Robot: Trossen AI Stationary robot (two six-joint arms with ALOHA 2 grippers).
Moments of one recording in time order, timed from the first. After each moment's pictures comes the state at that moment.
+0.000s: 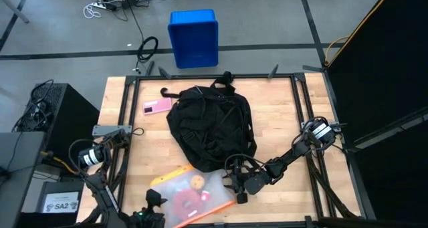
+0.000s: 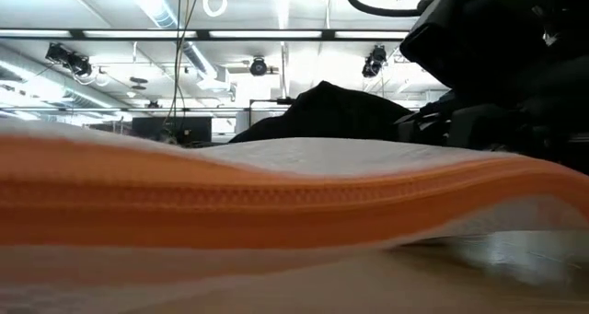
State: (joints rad) left arm -1.18 2.07 1.53 -1.13 -0.67 -0.87; right arm 0.60 2.03 0.85 0.56 0.50 0.24
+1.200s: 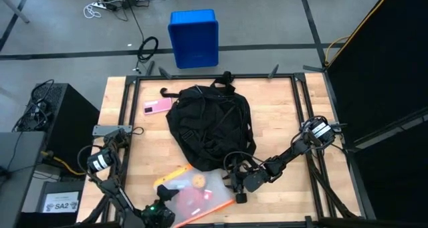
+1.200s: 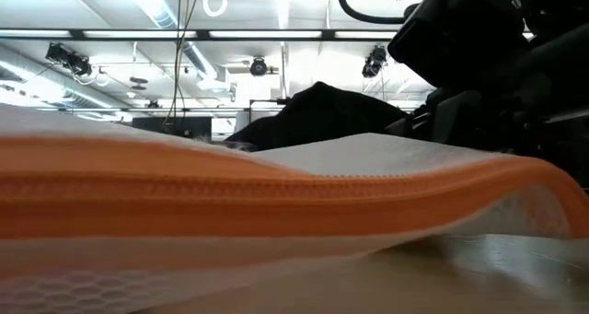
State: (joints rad) left arm -1.06 2.19 1.43 -0.99 -0.97 -0.73; right arm 0.58 2.03 0.85 0.61 0.41 0.27
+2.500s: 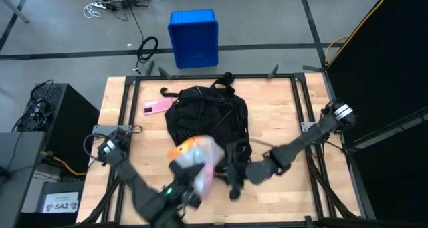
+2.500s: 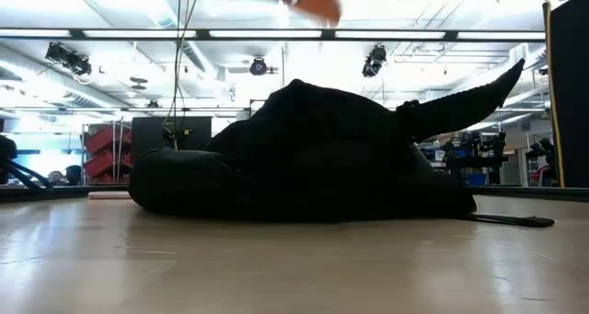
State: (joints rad) left arm -0.79 2.09 2.14 -1.58 -1.45 -0.39; right arm 0.54 1.69 1.26 0.11 0.59 -0.17
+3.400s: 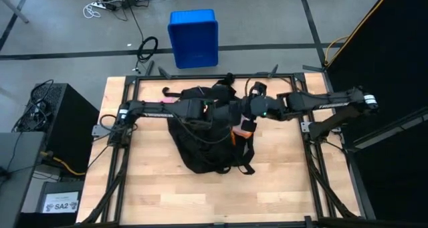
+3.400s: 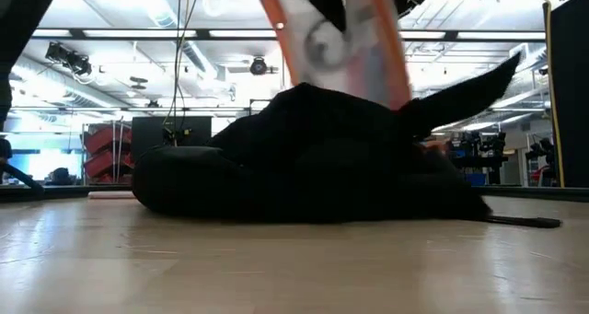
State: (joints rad) left arm -0.07 2.02 2.14 -0.99 -0.69 0.26; right arm 0.08 1.33 1.26 -0.69 0.56 -0.02
